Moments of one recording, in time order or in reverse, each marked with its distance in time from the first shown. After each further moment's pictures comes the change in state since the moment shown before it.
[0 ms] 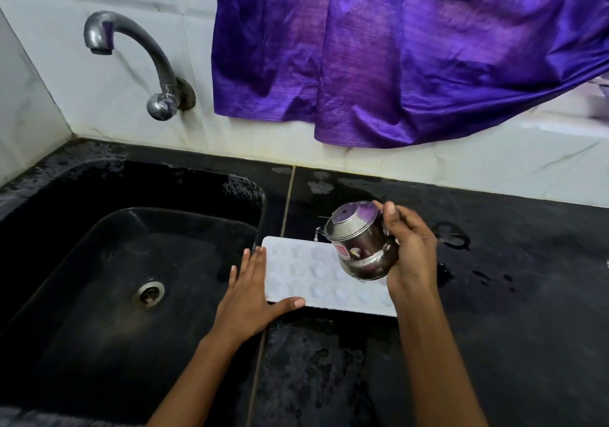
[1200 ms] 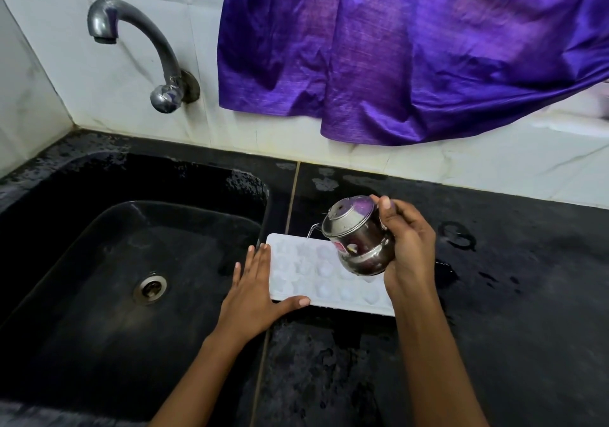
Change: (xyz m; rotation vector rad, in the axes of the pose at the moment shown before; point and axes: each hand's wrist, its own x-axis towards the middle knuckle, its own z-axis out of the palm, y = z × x) left_hand 0.000 -0.003 0.001 0.018 0.006 0.004; right_hand 0.000 0.006 0.014 -0.070 -0.019 -0.025
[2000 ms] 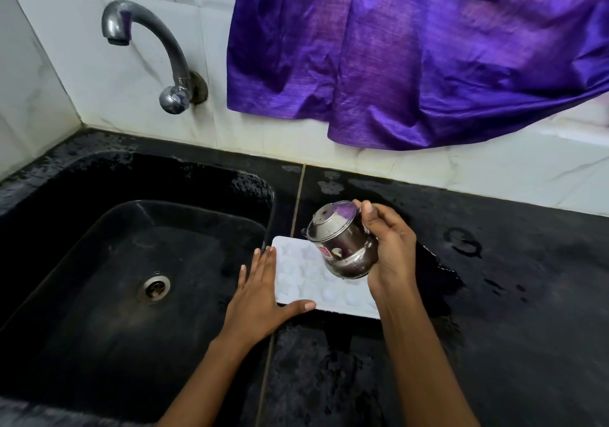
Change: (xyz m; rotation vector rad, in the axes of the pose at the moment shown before) left_hand 0.000 -0.002 0.002 -0.013 0.008 0.008; right_hand -0.004 0.013 0.023 0.025 -0.051 0.065
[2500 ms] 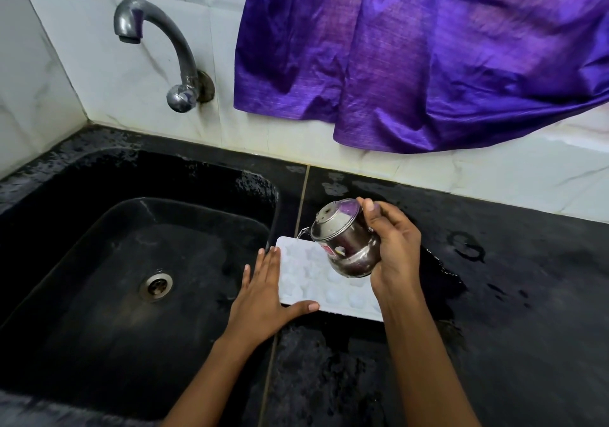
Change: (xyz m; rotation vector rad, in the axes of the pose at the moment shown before) left_hand -0.001 -0.001 0.001 -0.023 0.017 0.009; right_hand -0.002 -0.003 0.006 -0.057 -0.001 -0.022
